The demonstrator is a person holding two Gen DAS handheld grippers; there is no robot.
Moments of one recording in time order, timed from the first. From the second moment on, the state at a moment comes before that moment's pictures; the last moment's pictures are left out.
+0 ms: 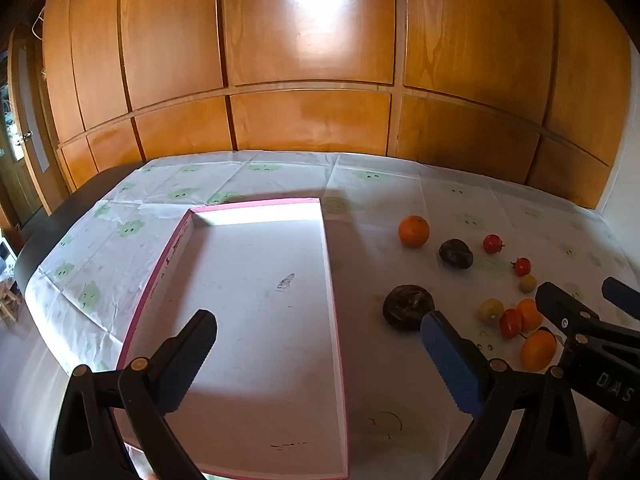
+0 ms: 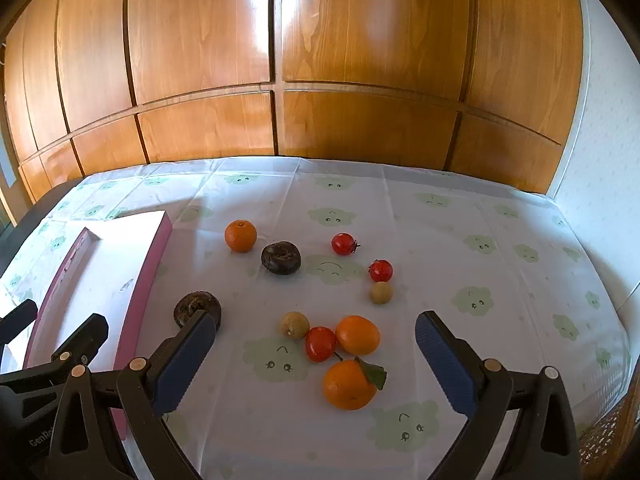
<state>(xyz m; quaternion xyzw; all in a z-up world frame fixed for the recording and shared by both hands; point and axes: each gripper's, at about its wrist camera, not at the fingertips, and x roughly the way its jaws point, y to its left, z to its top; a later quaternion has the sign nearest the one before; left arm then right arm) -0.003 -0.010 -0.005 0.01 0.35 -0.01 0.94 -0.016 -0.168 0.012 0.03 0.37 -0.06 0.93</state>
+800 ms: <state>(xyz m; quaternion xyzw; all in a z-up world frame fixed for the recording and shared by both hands) -0.005 -0.011 -0.006 0.00 0.36 -0.02 0.93 -0.020 -0.168 0.013 0.02 0.36 -0.06 0.93</state>
